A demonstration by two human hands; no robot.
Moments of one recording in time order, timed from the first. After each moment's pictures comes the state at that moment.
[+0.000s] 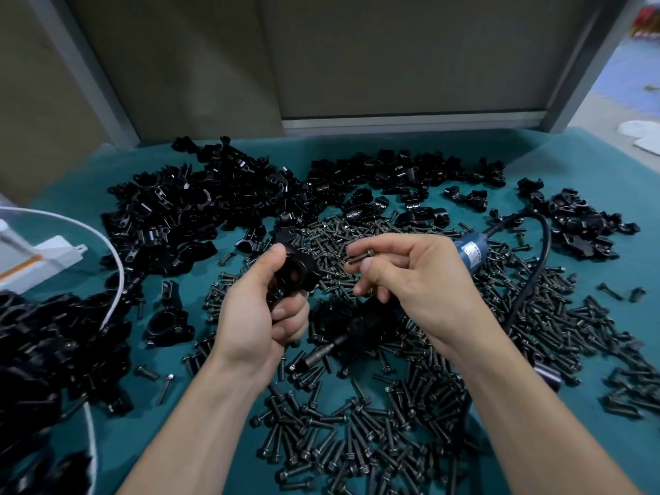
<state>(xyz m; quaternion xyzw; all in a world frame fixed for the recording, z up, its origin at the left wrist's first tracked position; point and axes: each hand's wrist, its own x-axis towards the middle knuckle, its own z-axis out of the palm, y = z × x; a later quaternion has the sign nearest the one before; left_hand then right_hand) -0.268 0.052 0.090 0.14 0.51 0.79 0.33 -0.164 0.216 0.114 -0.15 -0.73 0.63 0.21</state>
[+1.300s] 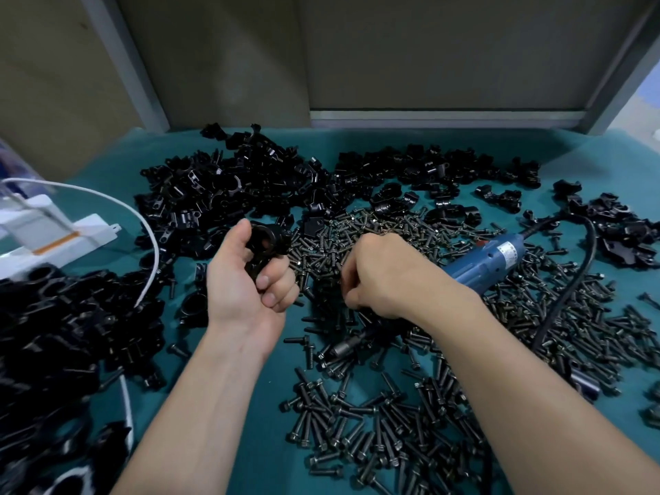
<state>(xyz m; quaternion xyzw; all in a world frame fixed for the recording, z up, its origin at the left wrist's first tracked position) -0.299 0.037 0.094 -0.01 0.40 0.87 0.28 -0.229 0.189 0.126 -0.18 -0.96 0.19 -0.06</state>
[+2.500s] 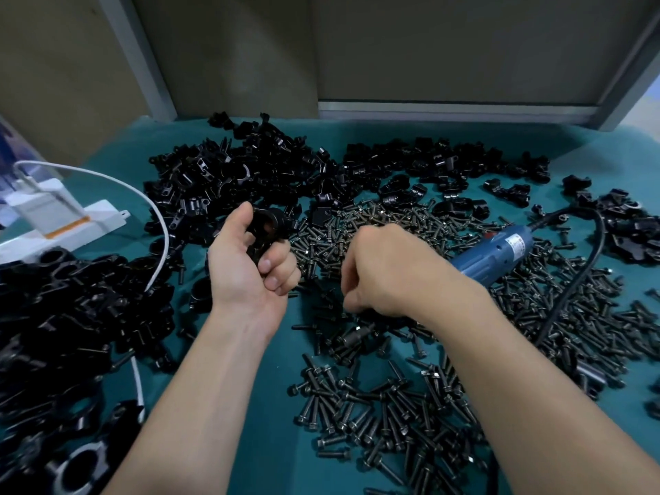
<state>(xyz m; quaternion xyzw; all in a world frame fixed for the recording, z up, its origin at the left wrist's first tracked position) -0.306 0.030 0.095 -0.02 0.40 0.88 0.26 -0.222 0.165 0.141 -0.18 -0.97 0.17 -0.07</state>
